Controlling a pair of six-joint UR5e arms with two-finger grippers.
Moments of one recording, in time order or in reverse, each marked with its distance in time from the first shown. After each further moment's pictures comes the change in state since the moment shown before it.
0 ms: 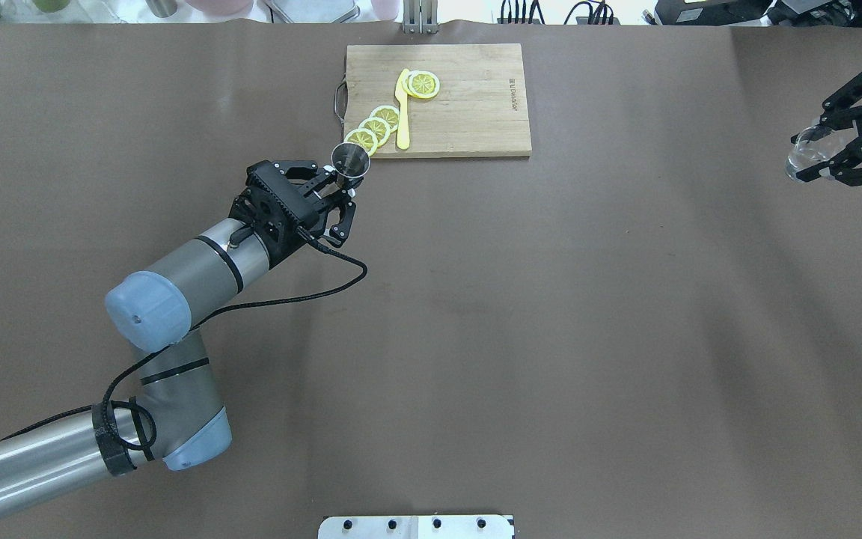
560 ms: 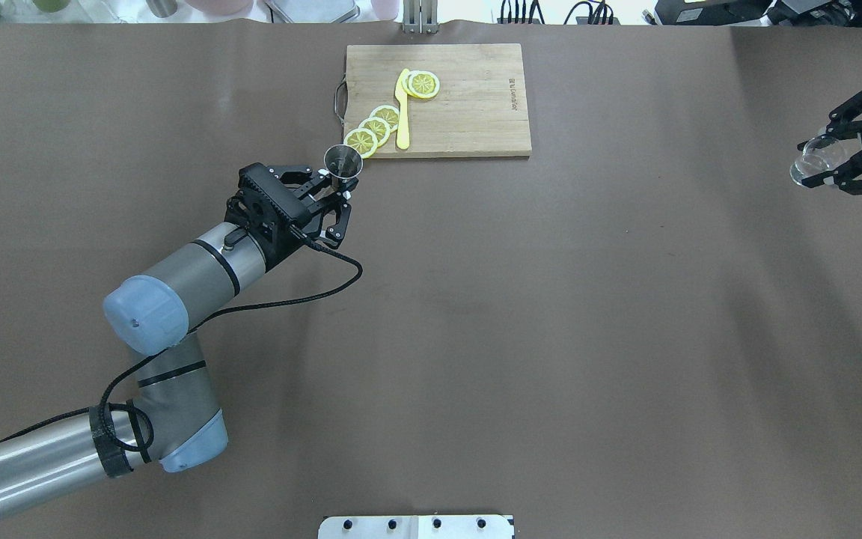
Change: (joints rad) left arm 0.000 0.006 0.004 -0.012 0.004 -0.042; right arm 0.000 -0.005 -0.124 0.223 -0.006 0.064
